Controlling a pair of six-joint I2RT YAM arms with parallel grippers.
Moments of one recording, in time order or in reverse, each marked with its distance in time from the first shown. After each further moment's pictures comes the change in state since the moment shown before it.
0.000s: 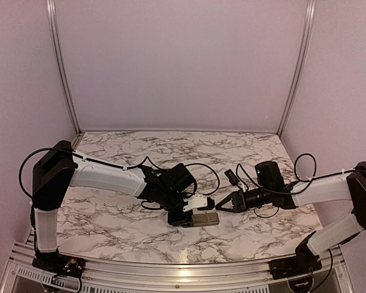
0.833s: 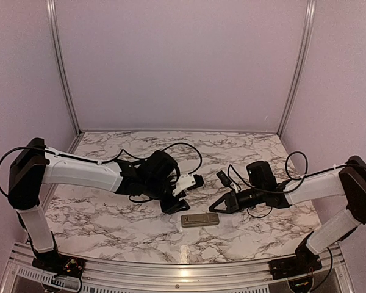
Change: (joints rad) left arm 0.066 -0.212 -0.182 0.203 -0.060 -0.161; right arm 0.075 0.075 0.051 0.022 0.024 0.026
